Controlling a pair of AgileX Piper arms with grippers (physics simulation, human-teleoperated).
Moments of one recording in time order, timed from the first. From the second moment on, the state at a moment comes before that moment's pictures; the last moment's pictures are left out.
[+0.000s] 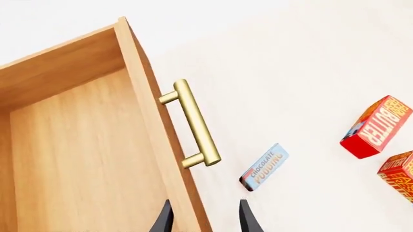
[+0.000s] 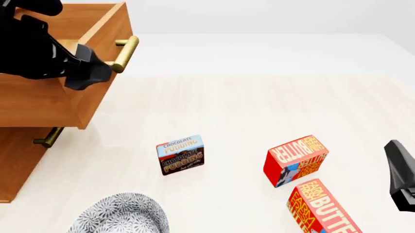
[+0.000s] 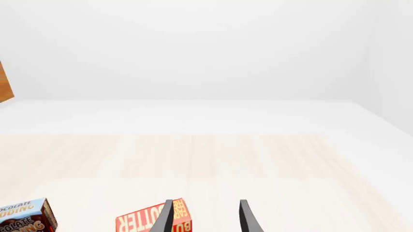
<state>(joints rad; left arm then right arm) -0.43 1.04 -1.07 0.80 -0.05 0.00 0.00 -0.01 0.01 0.00</state>
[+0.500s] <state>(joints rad) -0.44 0.99 -1.15 0.93 0.10 0.00 0.00 -0.01 0.01 0.00</state>
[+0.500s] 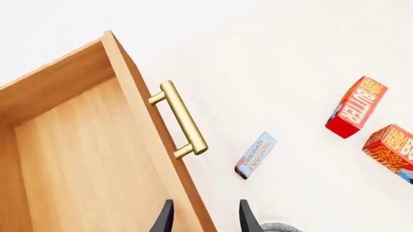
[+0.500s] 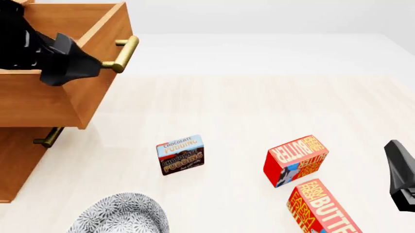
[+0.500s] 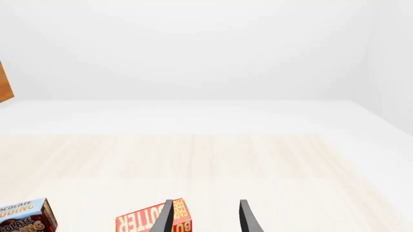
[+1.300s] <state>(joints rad) -0.53 0.93 -1.23 0.91 0.29 0.00 0.00 -0.01 0.01 0.00</state>
